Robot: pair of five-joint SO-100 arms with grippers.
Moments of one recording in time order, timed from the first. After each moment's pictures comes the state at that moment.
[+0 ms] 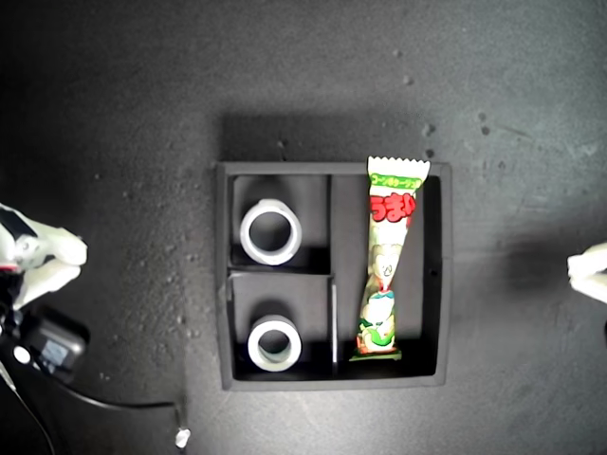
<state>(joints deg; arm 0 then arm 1) 15.9 179.9 162.2 75.7 -81.7 -10.2 156.3 160.5 43.3 81.0</state>
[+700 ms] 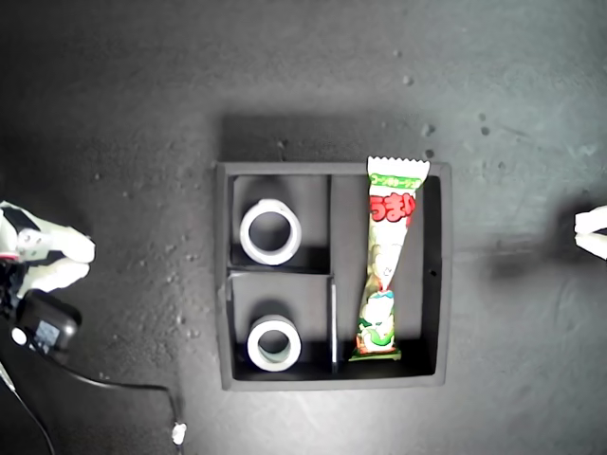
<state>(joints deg) 16.6 191.2 176.6 76.4 -86.1 -3.9 178.2 178.3 55.7 85.0</state>
